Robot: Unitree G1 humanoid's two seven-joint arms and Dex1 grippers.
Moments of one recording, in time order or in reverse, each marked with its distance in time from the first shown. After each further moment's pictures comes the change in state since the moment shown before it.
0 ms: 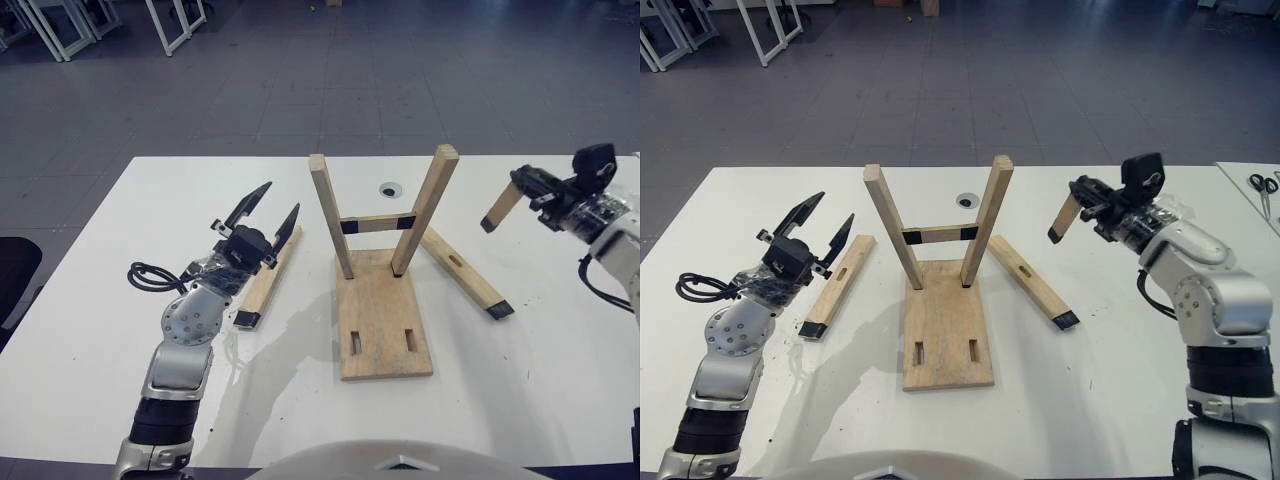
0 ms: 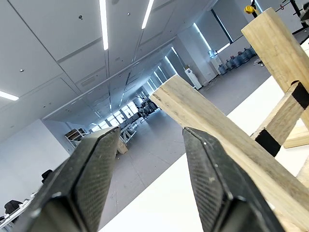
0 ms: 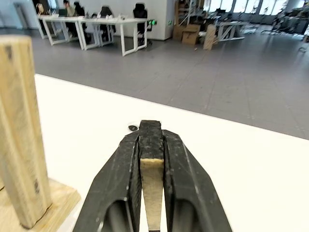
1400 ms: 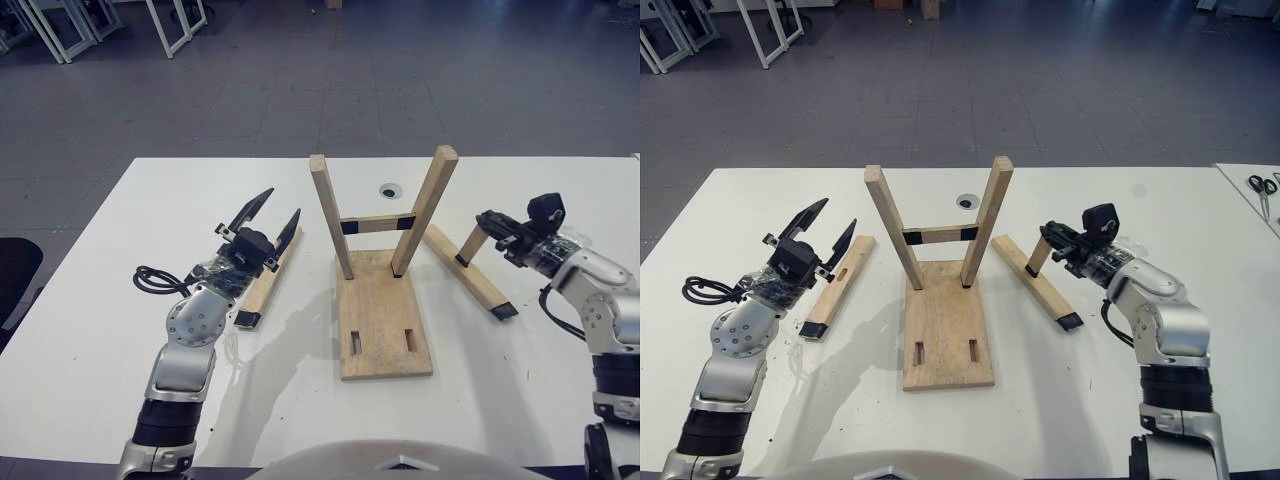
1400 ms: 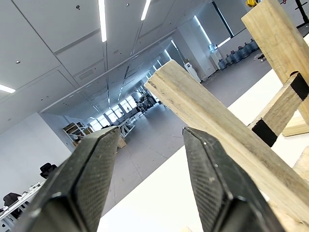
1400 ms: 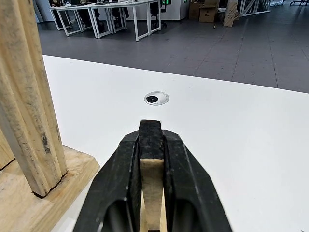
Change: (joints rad) left arm 0.006 -0.009 -0.005 0.014 0.010 0.022 0.000; right arm 0.080 0.186 -0.046 0.069 -0.231 -0.054 0.165
